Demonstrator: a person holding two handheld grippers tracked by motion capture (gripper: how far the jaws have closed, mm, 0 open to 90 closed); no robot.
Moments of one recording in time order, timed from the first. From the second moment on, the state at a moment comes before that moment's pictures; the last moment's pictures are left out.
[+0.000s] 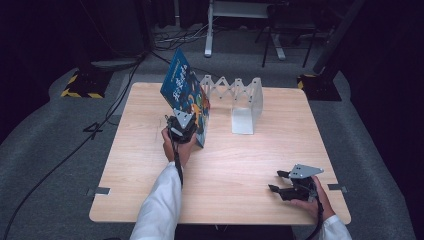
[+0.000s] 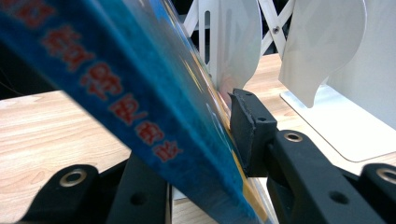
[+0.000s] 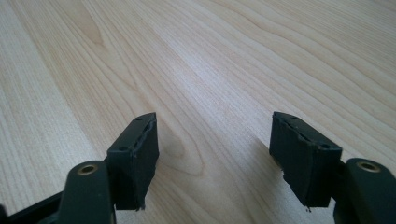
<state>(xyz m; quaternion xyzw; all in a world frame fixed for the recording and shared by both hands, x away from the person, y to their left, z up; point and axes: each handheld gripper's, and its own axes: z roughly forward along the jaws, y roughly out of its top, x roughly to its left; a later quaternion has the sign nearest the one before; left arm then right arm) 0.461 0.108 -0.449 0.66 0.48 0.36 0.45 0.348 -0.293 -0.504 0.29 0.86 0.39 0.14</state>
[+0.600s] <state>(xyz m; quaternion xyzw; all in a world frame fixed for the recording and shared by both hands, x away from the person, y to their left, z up) 0.457 0.121 -0.435 0.67 0.47 0.35 0.46 0.349 -0.293 -0.504 0.29 0.86 0.39 0.14</state>
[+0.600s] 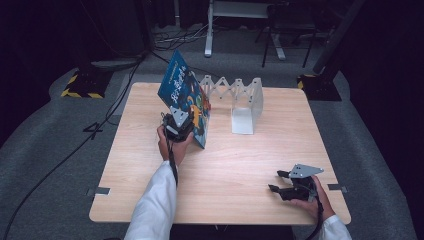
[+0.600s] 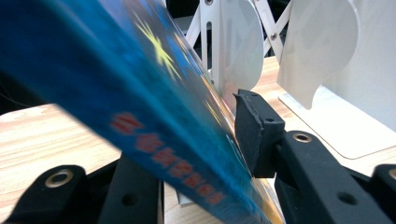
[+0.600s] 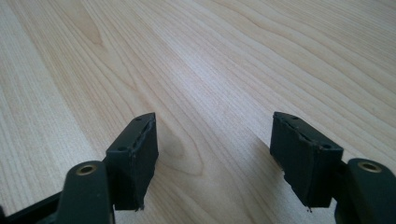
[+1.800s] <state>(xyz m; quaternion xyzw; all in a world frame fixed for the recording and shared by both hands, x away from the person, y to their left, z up) 0.436 0.155 -0.414 0.73 0.39 0.32 0.46 0.348 -0.293 -0.504 0.30 0.86 0.39 0.14</state>
